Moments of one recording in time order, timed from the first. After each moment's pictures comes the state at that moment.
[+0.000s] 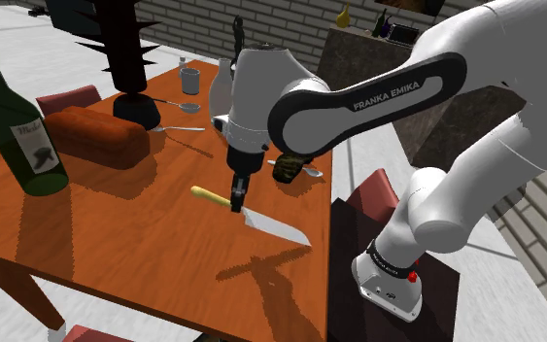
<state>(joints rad) 0.26 -0.25 0.38 -2.38 0.20 2.16 -0.12</state>
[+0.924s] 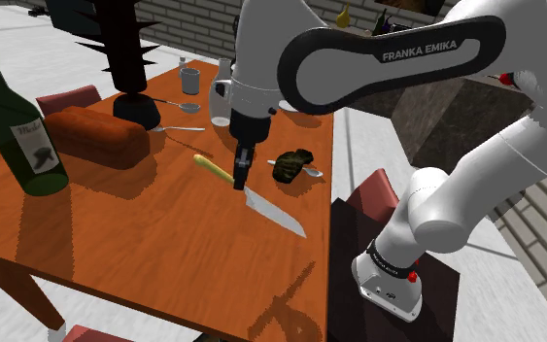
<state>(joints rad) 0.25 -0.31 0.36 -2.24 0.19 1.96 -0.11</state>
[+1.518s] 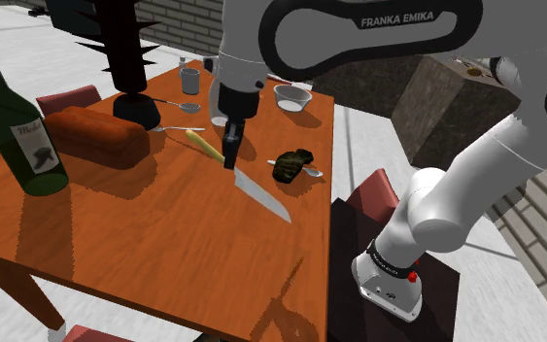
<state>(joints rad) 0.22 -0.23 0.33 -2.09 0.15 1.89 -0.14</state>
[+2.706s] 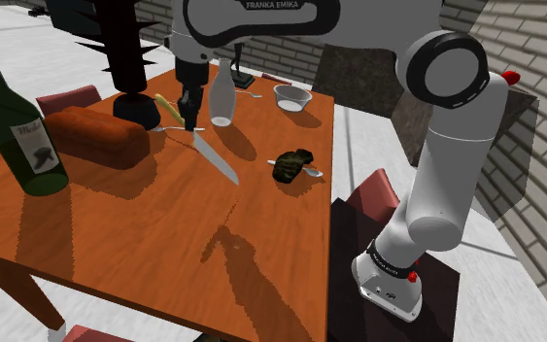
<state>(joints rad) 0.15 0.29 0.26 -1.52 0.00 1.80 -0.24</state>
